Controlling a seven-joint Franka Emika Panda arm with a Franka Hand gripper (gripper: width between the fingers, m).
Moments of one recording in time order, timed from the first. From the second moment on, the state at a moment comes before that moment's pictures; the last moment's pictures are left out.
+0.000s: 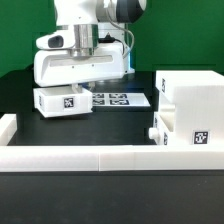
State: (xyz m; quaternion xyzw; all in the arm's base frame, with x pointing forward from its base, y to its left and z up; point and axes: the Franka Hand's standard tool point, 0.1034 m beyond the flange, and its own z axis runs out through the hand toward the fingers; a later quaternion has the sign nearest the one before) arm 0.377 -0.073 0.017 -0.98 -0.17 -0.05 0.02
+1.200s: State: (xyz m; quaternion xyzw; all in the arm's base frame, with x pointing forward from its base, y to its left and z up) arm 0.448 -0.048 0.059 -0.92 -0.38 -0.04 0.03
